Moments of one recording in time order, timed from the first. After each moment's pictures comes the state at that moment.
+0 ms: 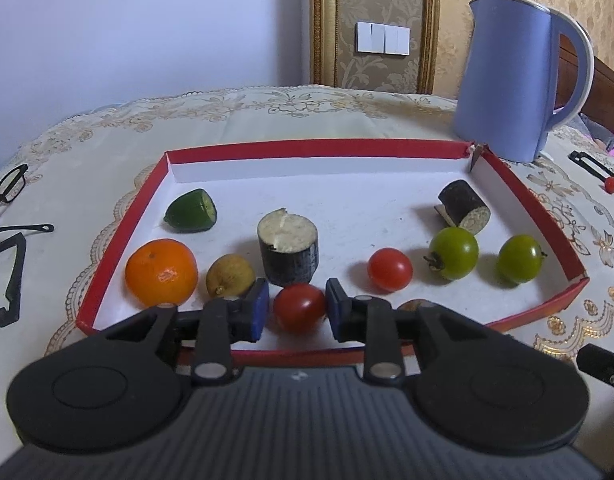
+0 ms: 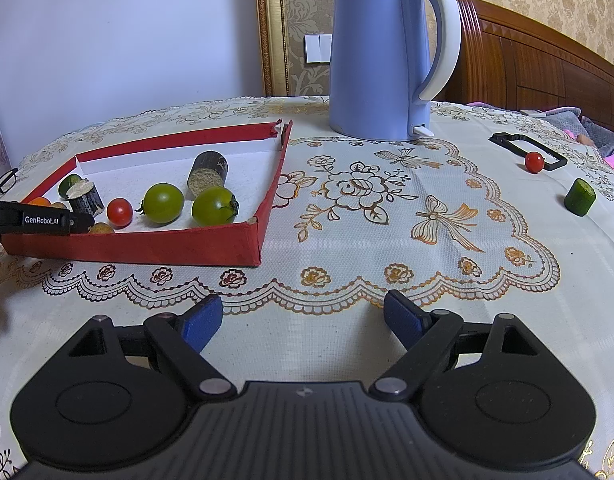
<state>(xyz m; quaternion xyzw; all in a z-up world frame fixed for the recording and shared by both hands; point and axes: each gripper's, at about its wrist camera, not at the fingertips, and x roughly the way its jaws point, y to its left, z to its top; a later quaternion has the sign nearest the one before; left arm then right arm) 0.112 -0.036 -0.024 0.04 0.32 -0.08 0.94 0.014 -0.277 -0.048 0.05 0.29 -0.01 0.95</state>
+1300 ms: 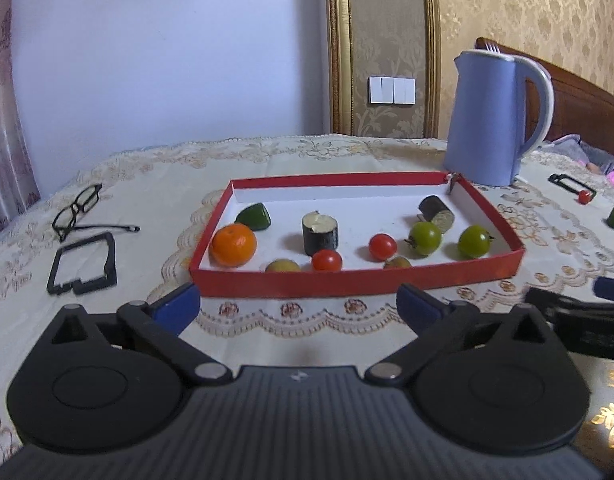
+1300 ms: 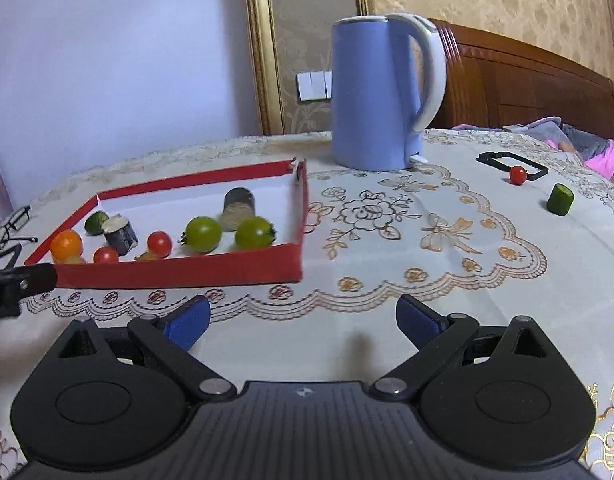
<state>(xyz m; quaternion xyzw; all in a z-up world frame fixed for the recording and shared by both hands) -0.010 -0.009 0.013 0.03 0.25 -0.05 0.97 -0.022 -0.239 -0.032 0.08 0.24 -0.04 0.97</state>
